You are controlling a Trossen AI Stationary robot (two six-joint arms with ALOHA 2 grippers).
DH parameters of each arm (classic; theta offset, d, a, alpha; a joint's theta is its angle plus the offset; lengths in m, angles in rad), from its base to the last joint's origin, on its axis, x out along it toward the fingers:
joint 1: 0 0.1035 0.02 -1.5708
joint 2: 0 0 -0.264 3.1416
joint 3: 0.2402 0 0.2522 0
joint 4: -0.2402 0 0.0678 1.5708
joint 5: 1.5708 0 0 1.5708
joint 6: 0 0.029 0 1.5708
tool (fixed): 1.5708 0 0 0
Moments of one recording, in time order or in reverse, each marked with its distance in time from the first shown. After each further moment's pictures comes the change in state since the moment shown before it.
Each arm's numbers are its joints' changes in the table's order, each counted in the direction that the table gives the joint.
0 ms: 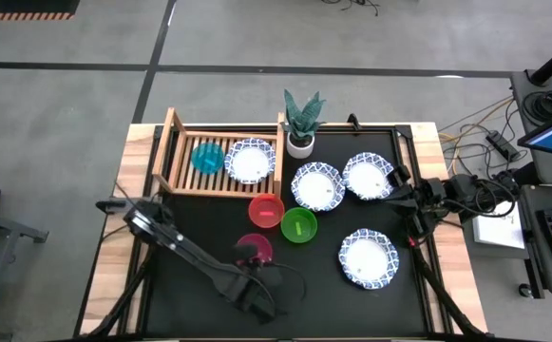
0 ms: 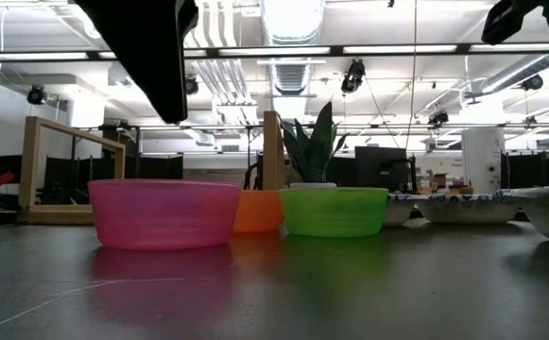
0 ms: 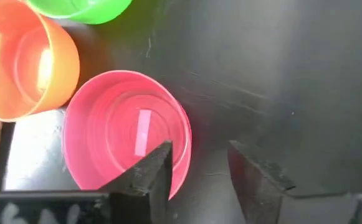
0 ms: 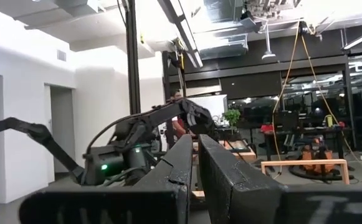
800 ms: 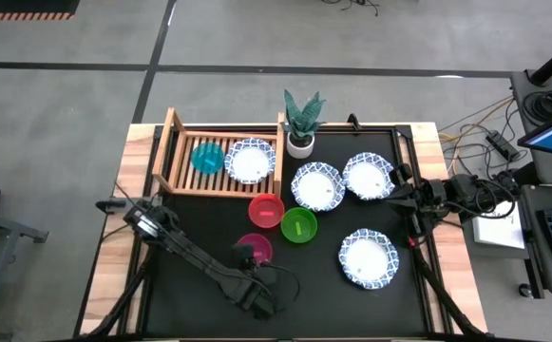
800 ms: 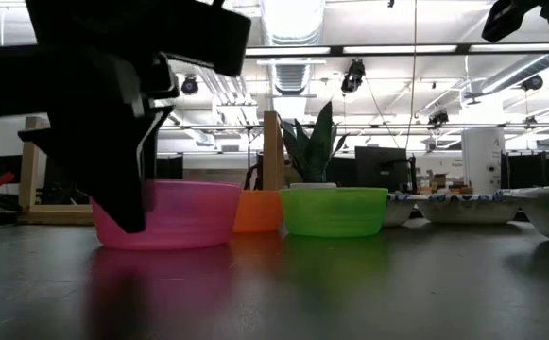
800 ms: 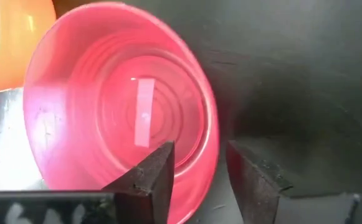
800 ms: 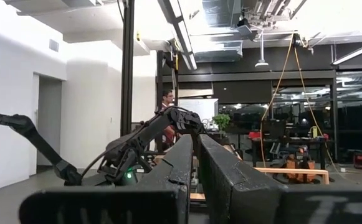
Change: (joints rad) left arm 0.002 0.029 -0.207 0.103 -0.002 0.001; right arm 0.000 0.000 0.002 0.002 0.016 -0.088
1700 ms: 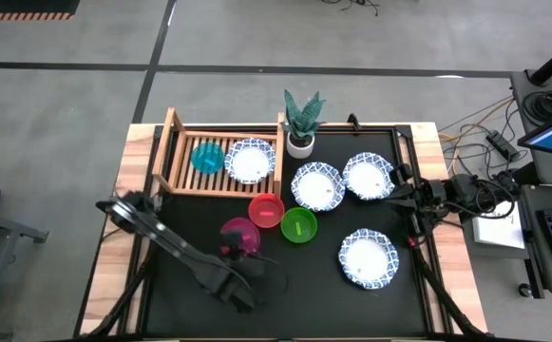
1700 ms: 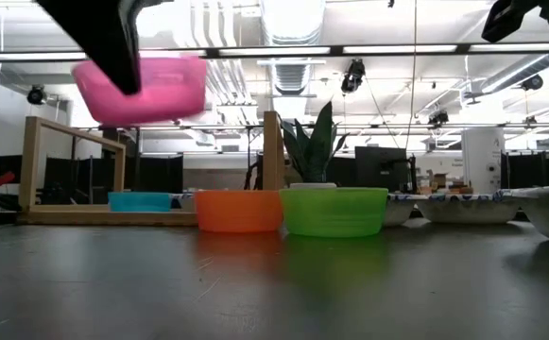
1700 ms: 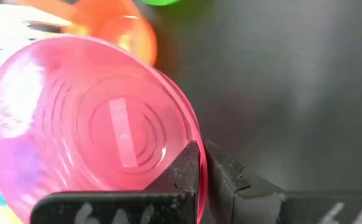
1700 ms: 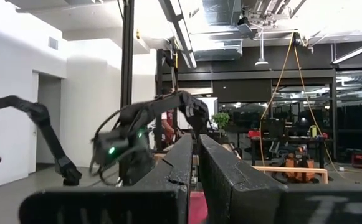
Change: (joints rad) left arm -0.016 -0.251 -0.032 -0.175 -0.109 0.072; right arm 0.000 0.000 0.000 -0.007 0.001 -0.004
